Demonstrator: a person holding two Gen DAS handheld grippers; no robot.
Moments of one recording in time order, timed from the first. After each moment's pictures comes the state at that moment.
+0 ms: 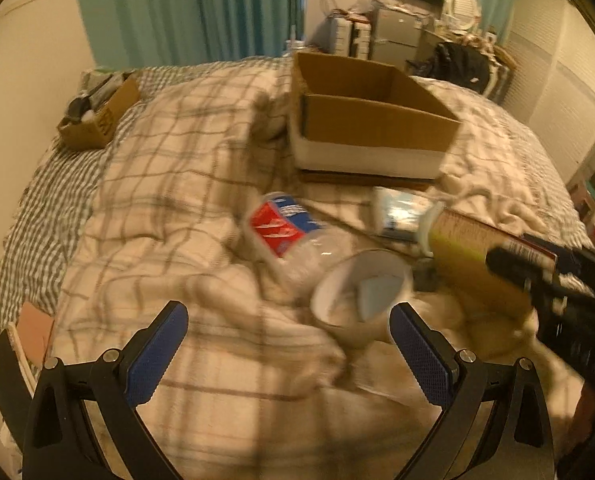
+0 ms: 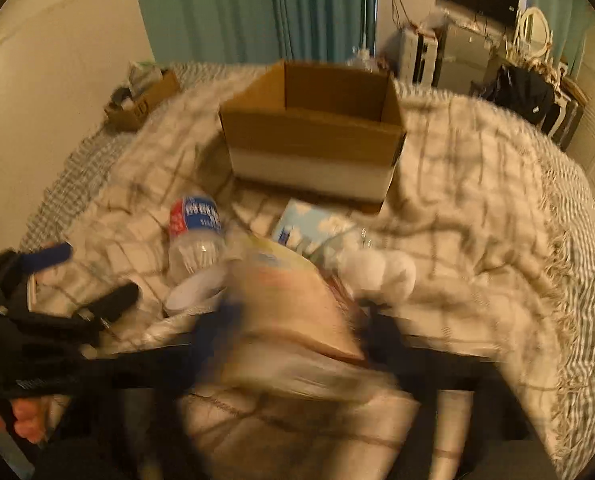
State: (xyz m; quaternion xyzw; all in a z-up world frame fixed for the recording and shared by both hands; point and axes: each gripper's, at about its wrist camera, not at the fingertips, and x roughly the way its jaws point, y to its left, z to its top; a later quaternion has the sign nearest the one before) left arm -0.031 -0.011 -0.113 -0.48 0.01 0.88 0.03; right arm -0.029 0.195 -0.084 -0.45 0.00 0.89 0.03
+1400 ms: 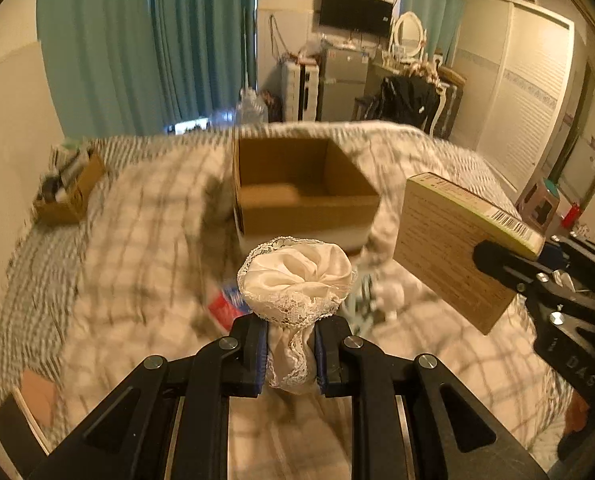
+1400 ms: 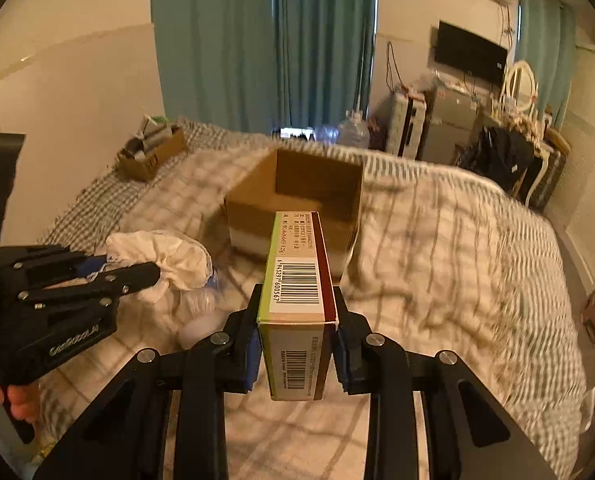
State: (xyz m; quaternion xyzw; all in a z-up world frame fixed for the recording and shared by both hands) left arm -0.041 0.014 -0.023 -0.40 0.03 0.91 0.11; right arm 0.002 0.194 0.012 -0.35 -0.05 0.94 0.02
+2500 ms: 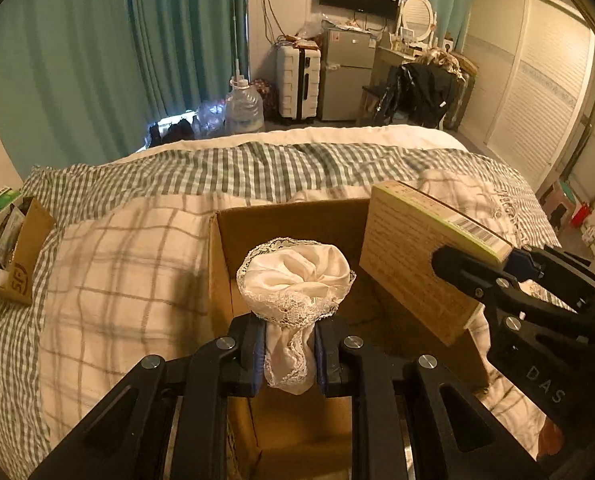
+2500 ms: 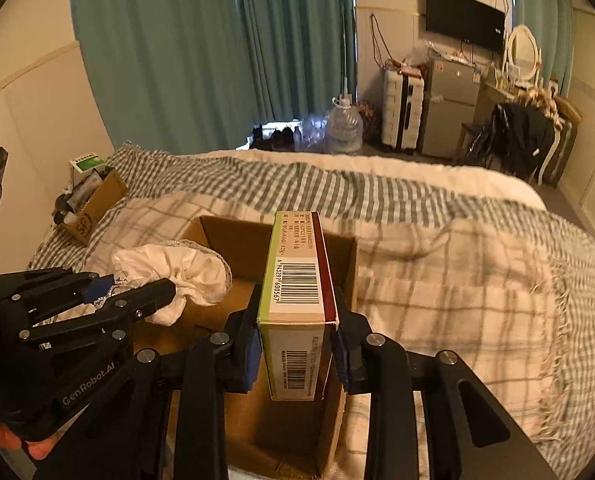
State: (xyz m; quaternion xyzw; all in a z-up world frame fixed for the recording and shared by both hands) left arm -0.296 0.046 -0.075 -0.44 0.03 0.89 0.12; right arm -0.261 0.284 -0.038 -0.39 0.02 0.92 0.04
